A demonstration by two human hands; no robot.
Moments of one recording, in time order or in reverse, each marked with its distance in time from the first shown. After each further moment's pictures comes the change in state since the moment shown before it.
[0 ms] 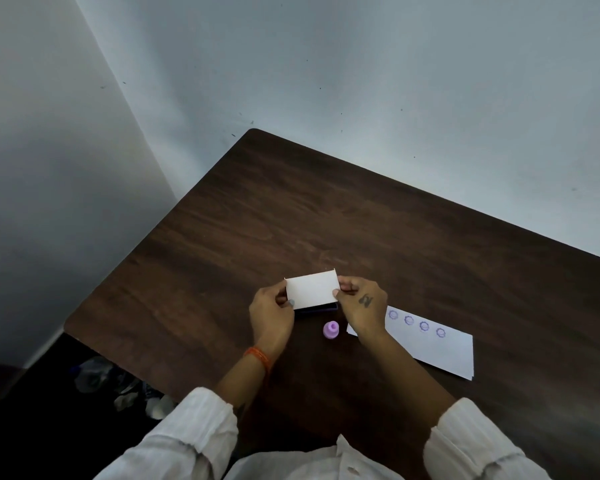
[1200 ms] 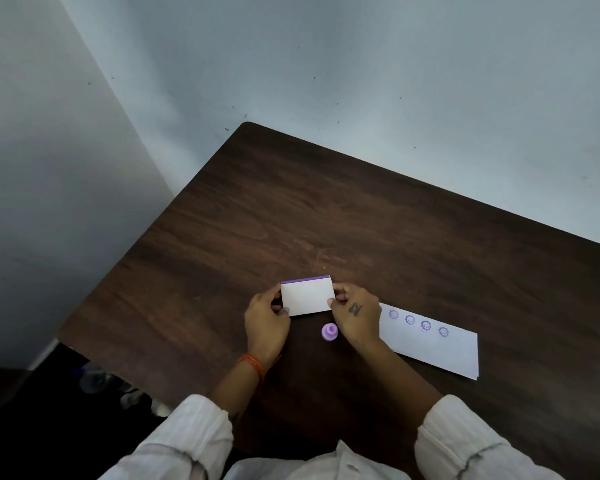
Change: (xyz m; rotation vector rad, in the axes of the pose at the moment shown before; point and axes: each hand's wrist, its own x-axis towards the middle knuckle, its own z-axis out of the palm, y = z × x) left_hand 0.007 -0.014 0.004 0.070 -0.044 0.043; right_hand 0.001 0.014 0.010 -0.139 -0.054 0.002
